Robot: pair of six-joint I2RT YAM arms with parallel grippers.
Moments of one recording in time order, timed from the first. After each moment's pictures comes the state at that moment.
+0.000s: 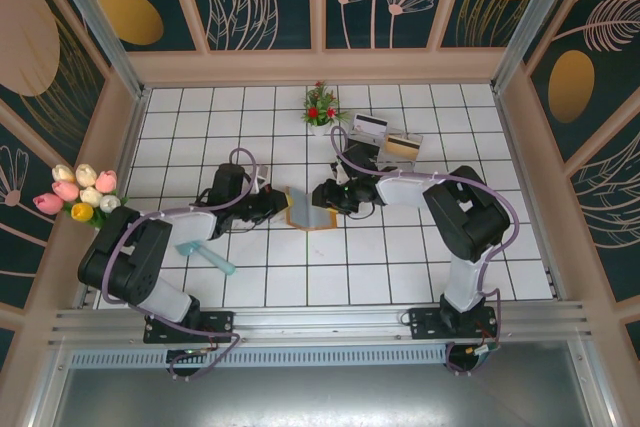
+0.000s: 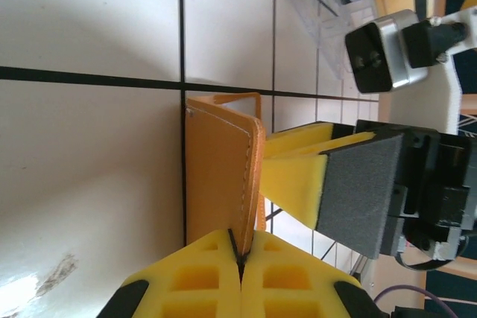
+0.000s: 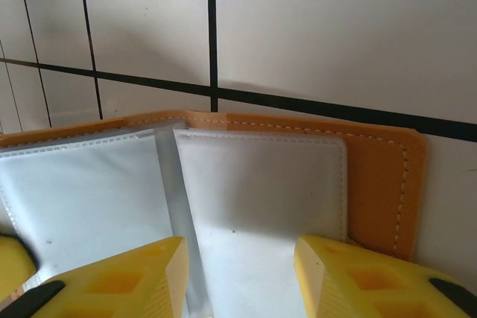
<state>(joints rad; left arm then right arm) -0.39 1.53 0.53 0.34 0.67 -0.91 0.65 1.86 1.00 -0.13 -0.47 0.76</state>
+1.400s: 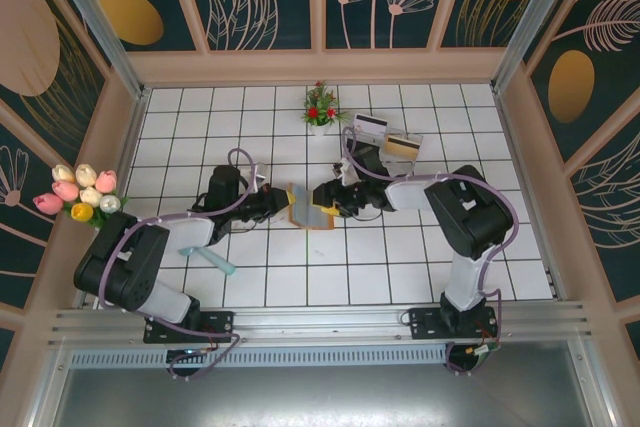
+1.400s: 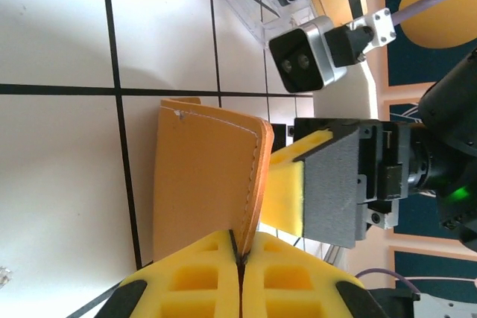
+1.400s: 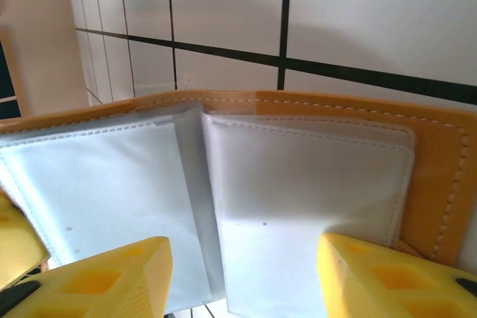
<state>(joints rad) -0.39 1.50 0.49 0.46 0.71 -0.94 0.58 1.84 0.89 0.12 -0.73 0.81</state>
